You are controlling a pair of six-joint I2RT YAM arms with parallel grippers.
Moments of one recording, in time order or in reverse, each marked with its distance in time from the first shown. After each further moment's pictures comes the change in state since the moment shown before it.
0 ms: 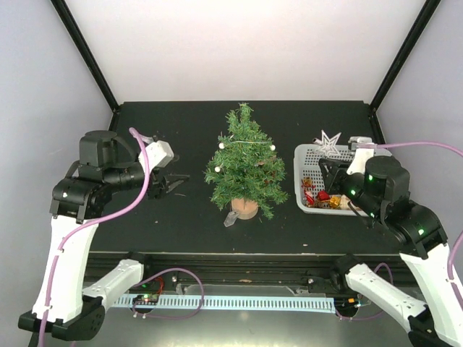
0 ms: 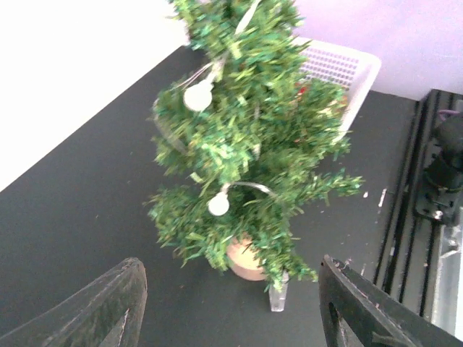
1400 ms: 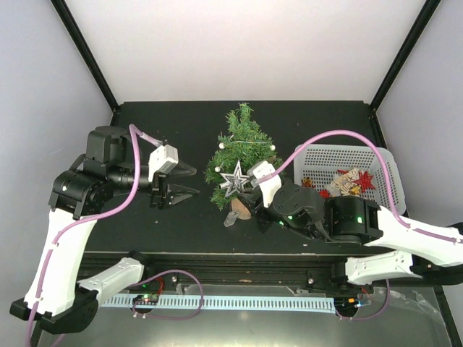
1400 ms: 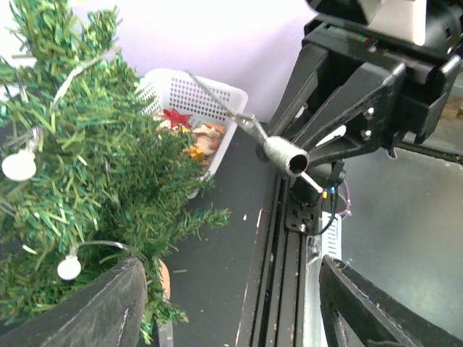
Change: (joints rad) left arm -0.164 0.069 0.130 -0.100 0.222 -0.089; right arm 0.893 0.356 0.153 0.105 0.352 -0.077
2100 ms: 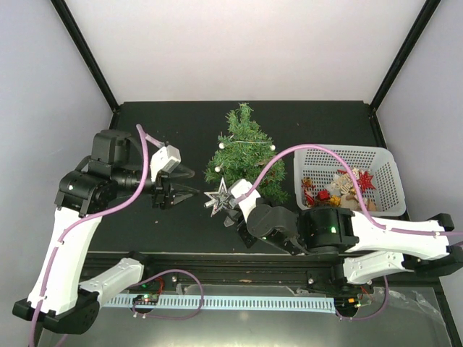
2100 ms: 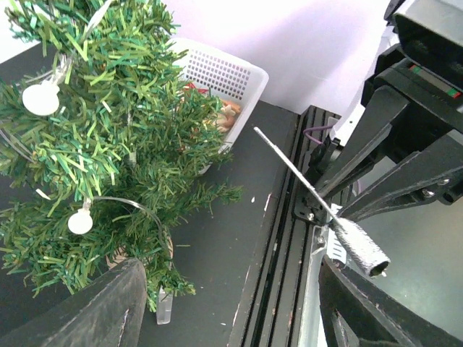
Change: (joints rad) left arm 0.031 -0.023 -0.085 -0.002 -0.046 -0.039; right arm 0.130 0.099 -0.014 -0.002 0.096 0.018
